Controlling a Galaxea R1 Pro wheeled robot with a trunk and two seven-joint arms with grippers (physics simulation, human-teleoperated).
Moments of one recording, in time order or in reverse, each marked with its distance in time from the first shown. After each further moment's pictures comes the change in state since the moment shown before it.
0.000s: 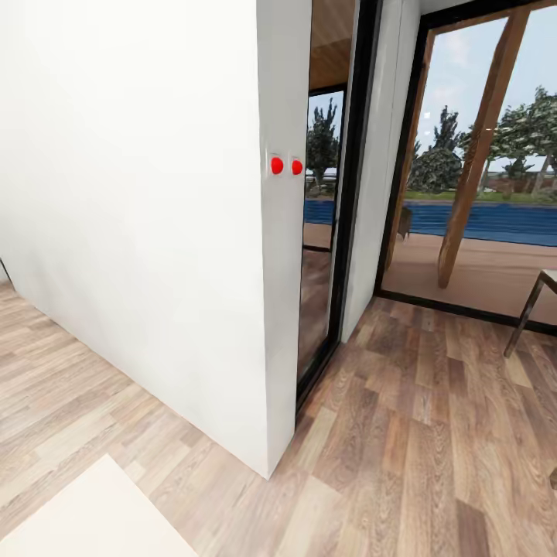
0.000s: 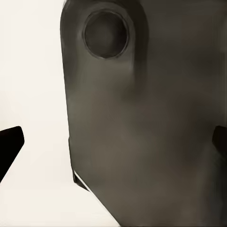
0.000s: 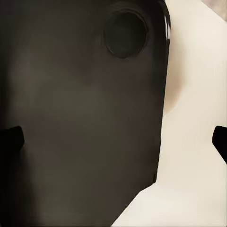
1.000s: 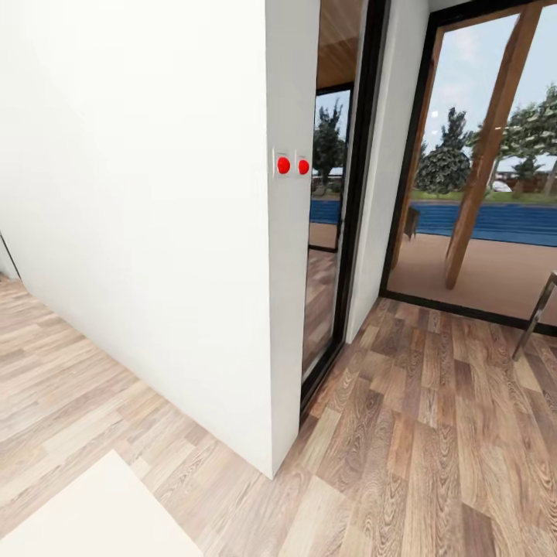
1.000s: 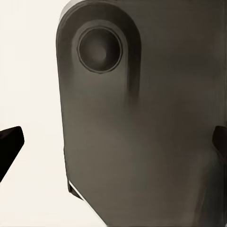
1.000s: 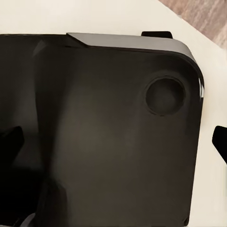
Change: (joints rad) left arm -0.001 -0.007 0.003 -0.021 0.005 -0.005 -0.003; right arm -0.023 0.053 -0.004 -0.070 -0.003 -0.010 0.001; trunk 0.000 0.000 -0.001
